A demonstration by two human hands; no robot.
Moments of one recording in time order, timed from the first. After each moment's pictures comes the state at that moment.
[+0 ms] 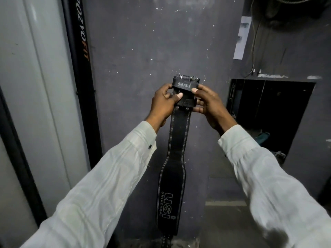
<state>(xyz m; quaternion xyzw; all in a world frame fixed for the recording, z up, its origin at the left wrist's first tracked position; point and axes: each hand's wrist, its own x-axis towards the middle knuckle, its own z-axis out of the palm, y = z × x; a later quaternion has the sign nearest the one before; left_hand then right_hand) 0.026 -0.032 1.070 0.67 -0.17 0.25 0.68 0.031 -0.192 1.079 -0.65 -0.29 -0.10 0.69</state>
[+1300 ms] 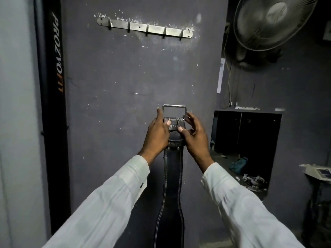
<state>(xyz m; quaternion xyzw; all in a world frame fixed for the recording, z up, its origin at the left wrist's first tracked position) 0.094 -0.026 1.093 0.80 -0.16 0.36 0.46 0.098 -0.161 1.078 -0.70 -0.22 -0.37 0.57</state>
